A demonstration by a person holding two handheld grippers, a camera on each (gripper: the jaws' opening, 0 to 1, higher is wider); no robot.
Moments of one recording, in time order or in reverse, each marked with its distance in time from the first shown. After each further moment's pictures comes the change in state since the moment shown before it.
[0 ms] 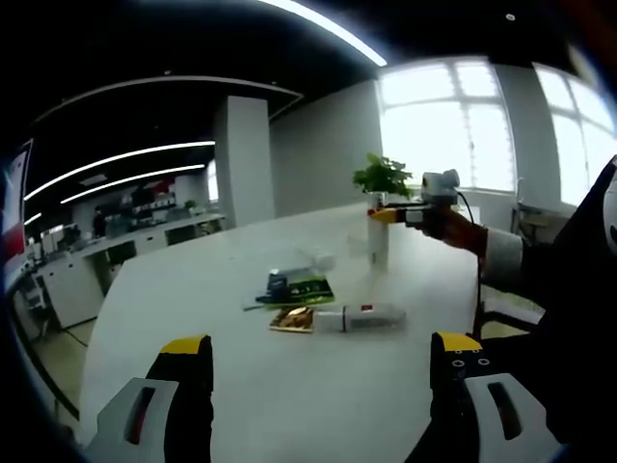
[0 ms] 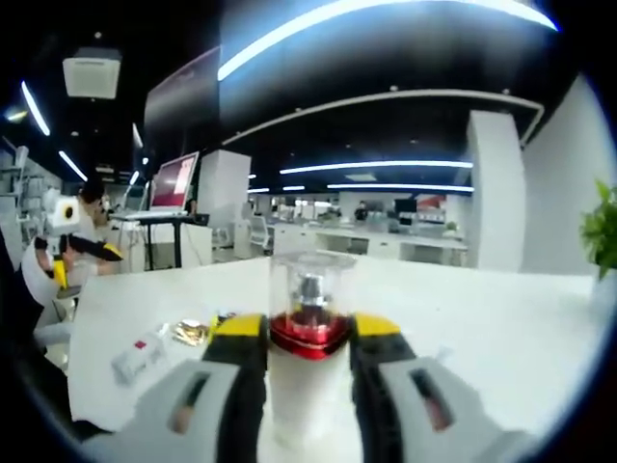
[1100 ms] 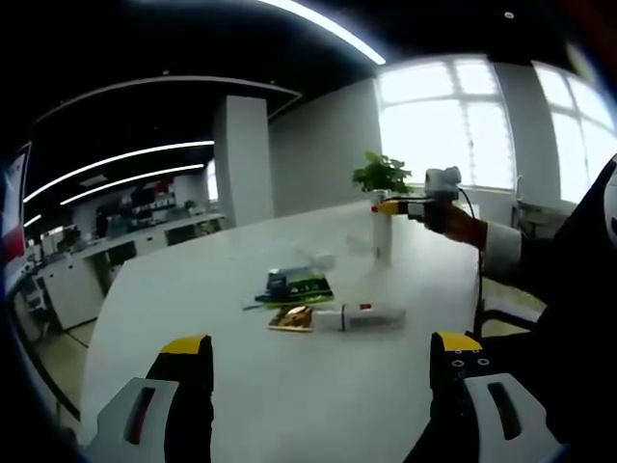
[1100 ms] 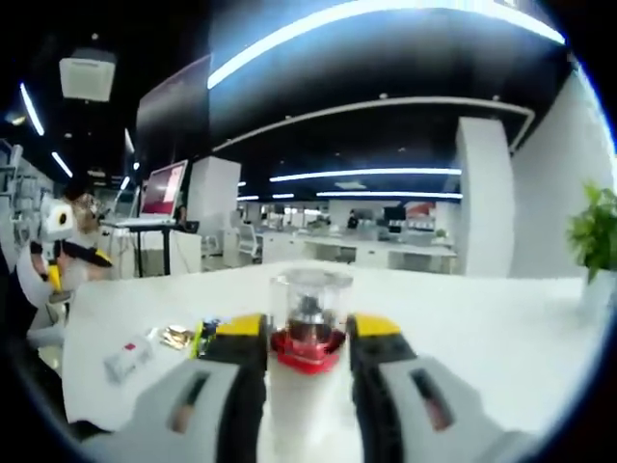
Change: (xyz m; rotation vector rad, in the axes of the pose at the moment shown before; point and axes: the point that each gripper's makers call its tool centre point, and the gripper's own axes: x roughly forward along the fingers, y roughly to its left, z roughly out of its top) left arm 0.001 0.000 -0.002 0.008 0.007 0.001; right arm -0.017 -0.006 0.019 -0.007 -0.078 -0.075
